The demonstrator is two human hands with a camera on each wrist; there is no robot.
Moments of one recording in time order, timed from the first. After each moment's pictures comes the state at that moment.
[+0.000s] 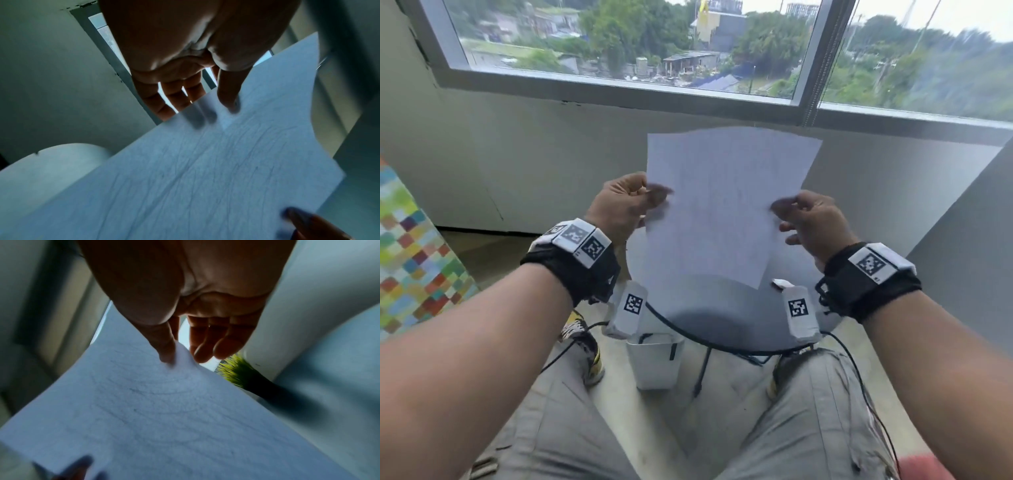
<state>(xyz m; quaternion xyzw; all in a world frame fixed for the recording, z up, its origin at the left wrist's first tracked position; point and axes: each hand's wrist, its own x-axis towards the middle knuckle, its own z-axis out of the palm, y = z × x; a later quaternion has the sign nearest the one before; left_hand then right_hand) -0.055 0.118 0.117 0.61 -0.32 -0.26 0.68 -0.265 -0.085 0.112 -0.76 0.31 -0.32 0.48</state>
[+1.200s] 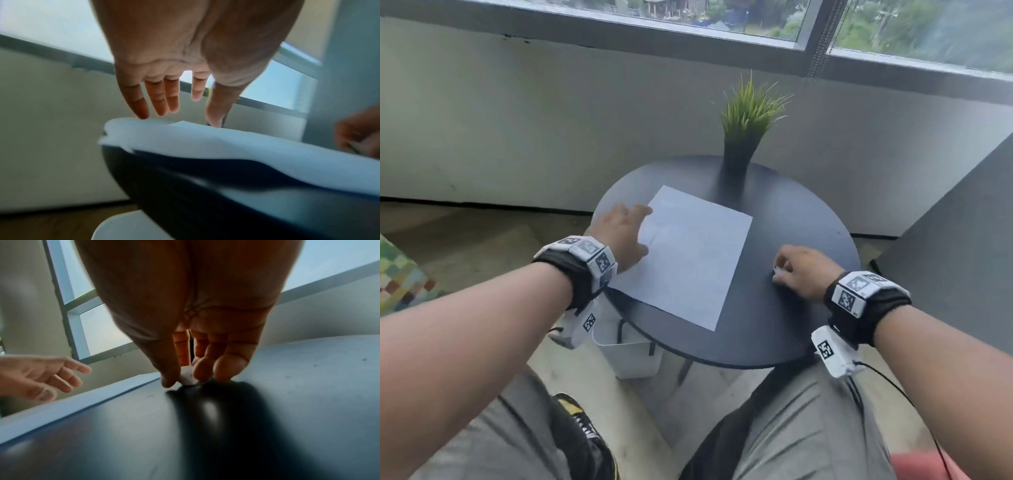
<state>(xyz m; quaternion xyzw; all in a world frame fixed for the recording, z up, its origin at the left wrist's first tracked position) 0.000 0.039 -0.015 0.89 -0.43 -0.12 0.10 -0.275 -0.165 -0.014 -0.91 0.37 0.08 0.15</state>
